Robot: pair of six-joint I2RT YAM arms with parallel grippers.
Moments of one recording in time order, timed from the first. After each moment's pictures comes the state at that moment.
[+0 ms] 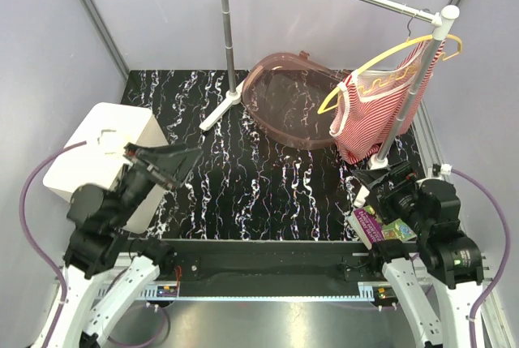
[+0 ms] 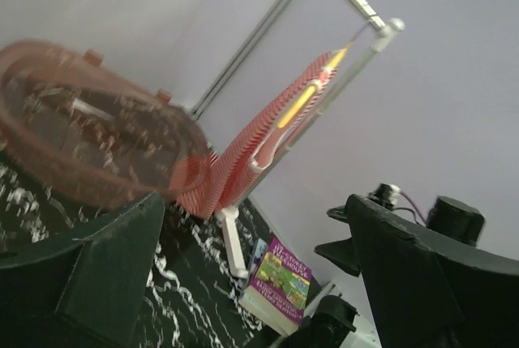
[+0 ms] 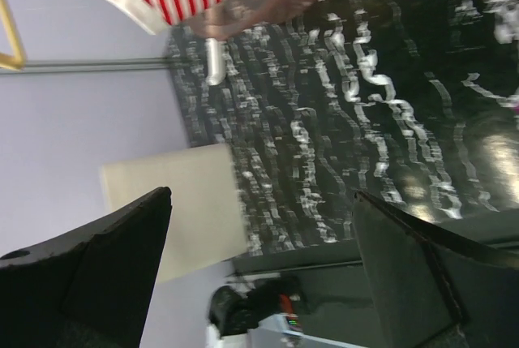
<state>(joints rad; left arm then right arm) -0.44 0.35 0.82 -0.22 0.19 -0.77 0.15 0.36 0.89 -0.98 -0.16 1.18</state>
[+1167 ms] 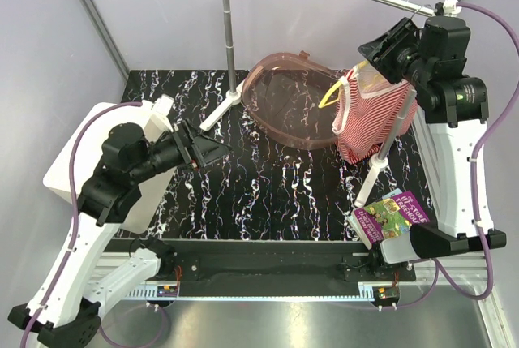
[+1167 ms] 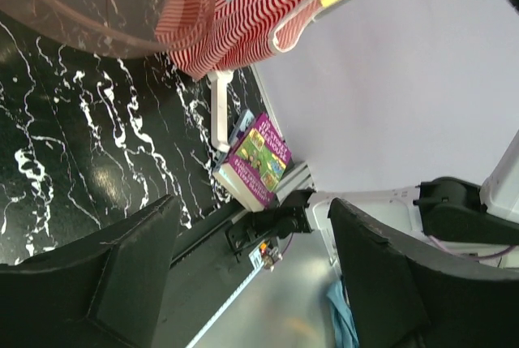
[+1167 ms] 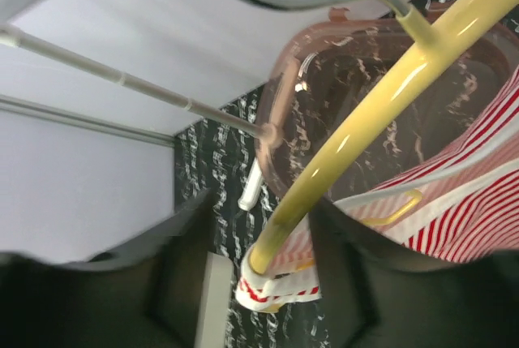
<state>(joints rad) -0.44 0.78 1.13 -0.58 0.45 -0.84 0.15 1.44 2.06 -0.94 -0.04 0.77</state>
